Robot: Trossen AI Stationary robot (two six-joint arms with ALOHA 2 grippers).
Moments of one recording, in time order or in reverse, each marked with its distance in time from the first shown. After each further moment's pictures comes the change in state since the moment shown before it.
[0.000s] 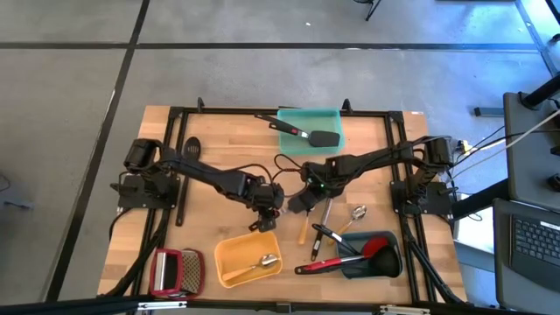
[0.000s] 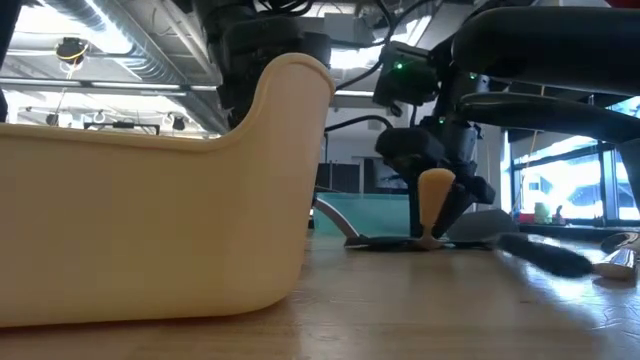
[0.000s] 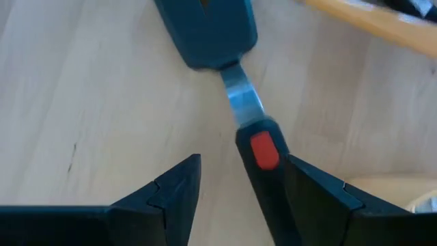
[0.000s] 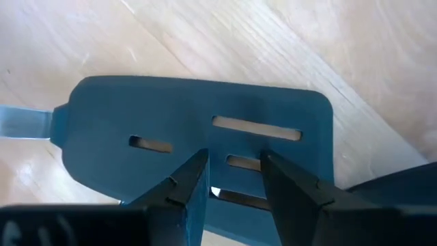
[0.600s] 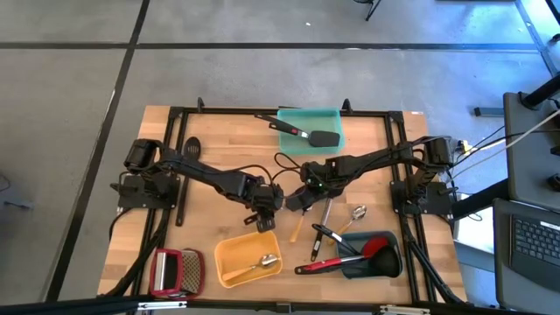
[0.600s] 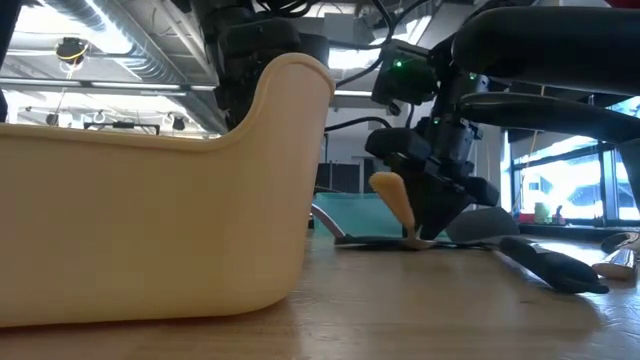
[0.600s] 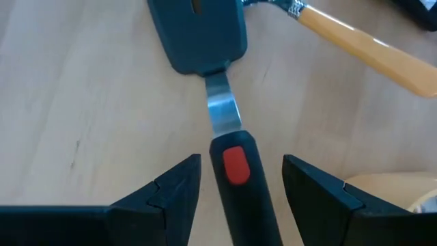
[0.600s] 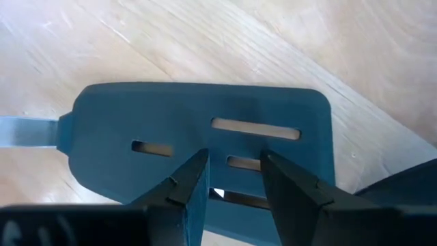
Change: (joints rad) left arm -0.005 0.003 0.000 -0.011 -0.006 0.004; right arm 0.000 0.002 -0.004 0.035 0.023 0.137
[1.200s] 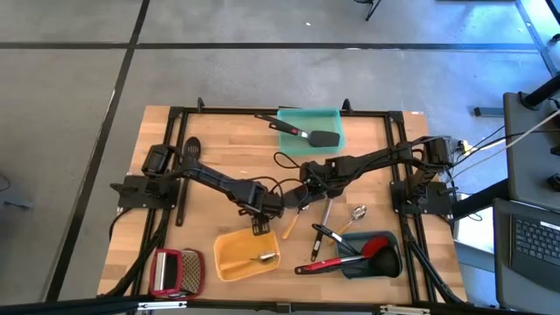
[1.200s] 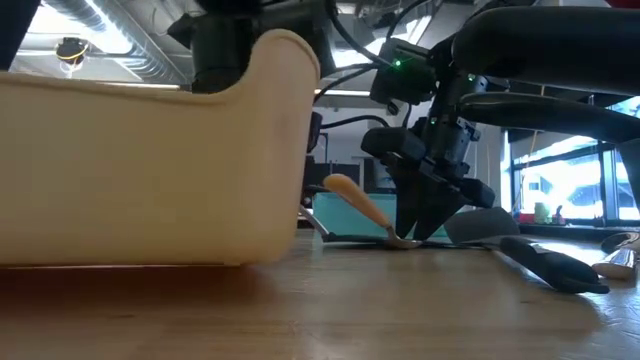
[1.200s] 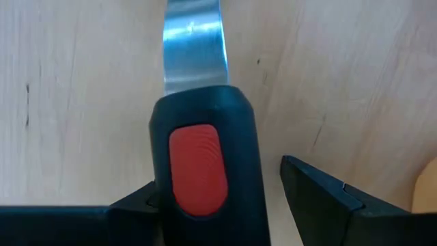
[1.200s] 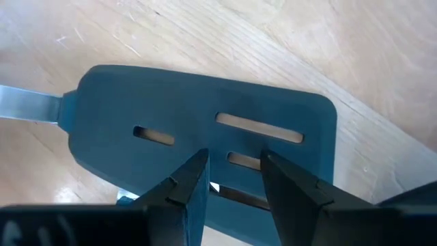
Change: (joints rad) left arm -0.002 0.169 0.003 -0.083 0.012 0.028; right arm 0.000 0.003 -0.002 0.038 0.016 0.002
